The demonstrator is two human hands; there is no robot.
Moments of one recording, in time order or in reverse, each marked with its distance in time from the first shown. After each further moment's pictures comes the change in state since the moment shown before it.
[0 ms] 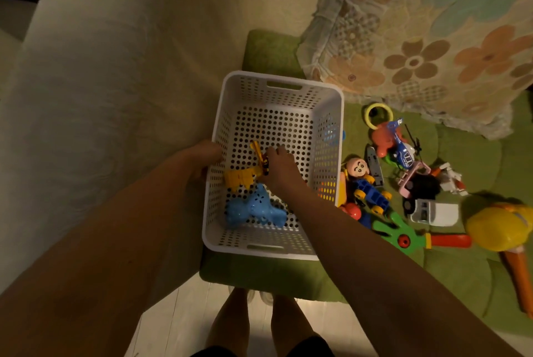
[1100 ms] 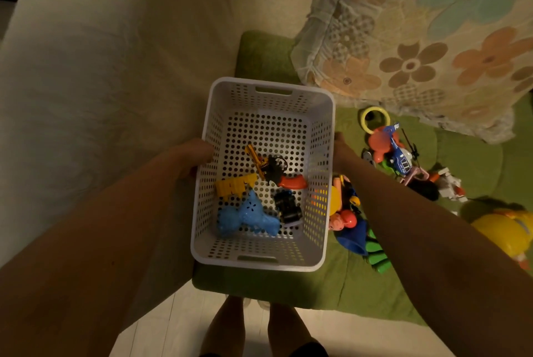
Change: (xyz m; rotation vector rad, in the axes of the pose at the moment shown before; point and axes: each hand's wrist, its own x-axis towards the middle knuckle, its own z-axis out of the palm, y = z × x) left_hand -0.001 0.023 -0.001 0.125 0.074 -0.034; right_hand 0.041 0.118 -0.089 0.010 -0.170 0.247
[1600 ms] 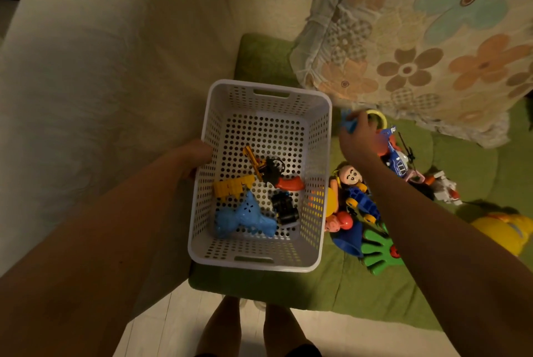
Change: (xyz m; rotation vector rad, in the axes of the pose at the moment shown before) left_hand -0.005 0.002 0.002 -0.020 0.002 0.013; right_hand -0.019 0.000 -0.032 0.346 0.594 -0.010
